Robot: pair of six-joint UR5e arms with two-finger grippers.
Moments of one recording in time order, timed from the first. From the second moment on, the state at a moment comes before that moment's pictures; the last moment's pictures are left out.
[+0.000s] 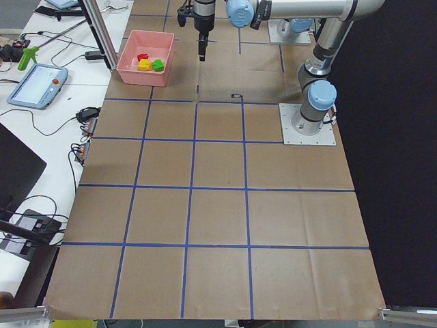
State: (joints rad) left arm -1.53 -1.57 -1.61 -1.48 1.60 0.10; right arm 1.61 -1.52 1.50 -1.53 -1.46 -0.06
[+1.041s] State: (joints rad) left arm -1.54 -1.57 -1.62 -1.48 1.60 0.10; right arm 1.62 -1.65 1.73 -1.61 -1.61 -0.02
